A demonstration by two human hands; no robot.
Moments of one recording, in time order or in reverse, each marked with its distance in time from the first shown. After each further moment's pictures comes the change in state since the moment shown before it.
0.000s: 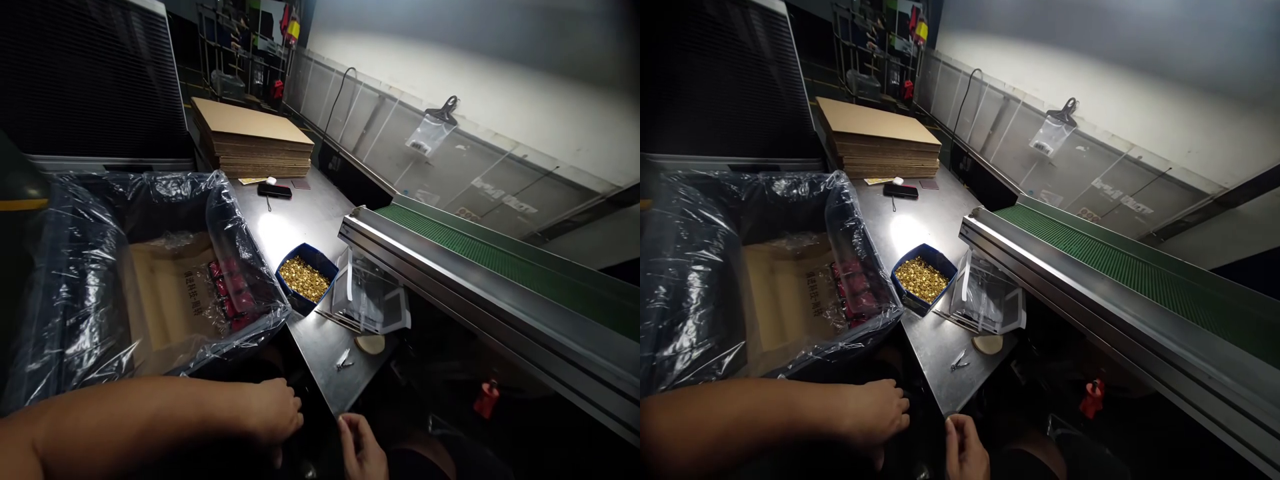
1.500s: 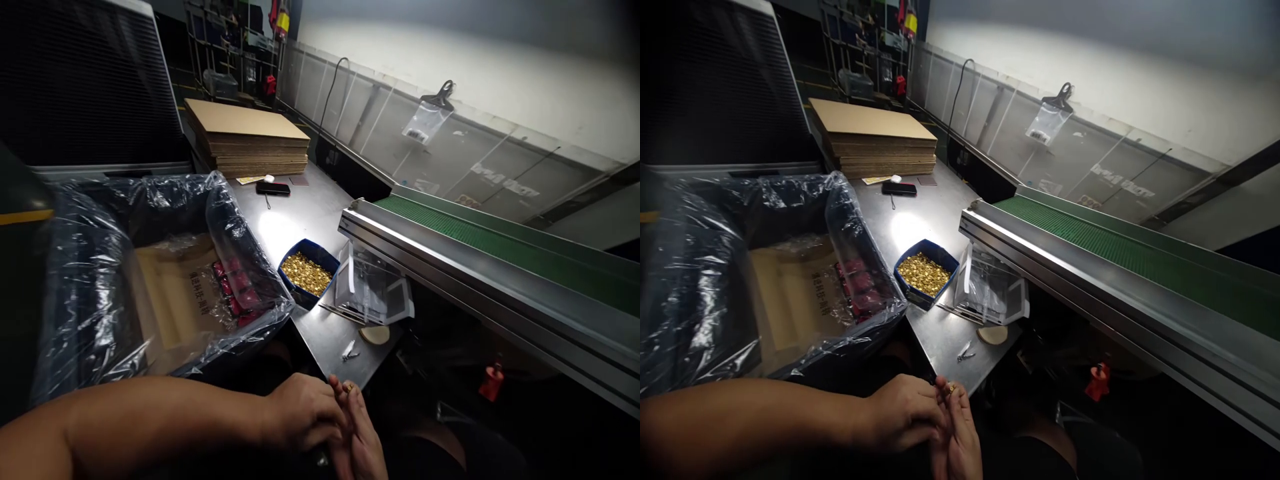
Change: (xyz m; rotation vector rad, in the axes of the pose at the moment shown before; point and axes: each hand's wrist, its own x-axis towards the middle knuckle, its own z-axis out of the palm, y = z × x) left_hand 0.005 0.025 -0.006 -0.565 0.706 0.139; right_hand 0.002 -0.060 0.027 1.185 -0.101 0.530
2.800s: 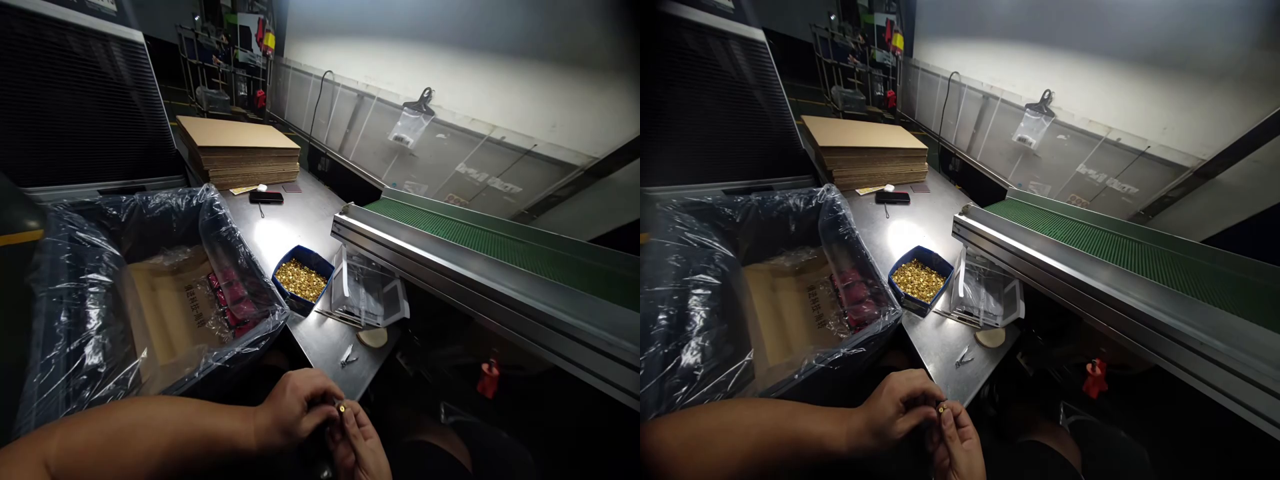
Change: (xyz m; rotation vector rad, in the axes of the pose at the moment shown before) left_hand 0.004 0.013 -0.020 -0.219 0.256 -0.225; right_hand 0.003 0.003 -0.026 -0.125 -0.253 -0.034
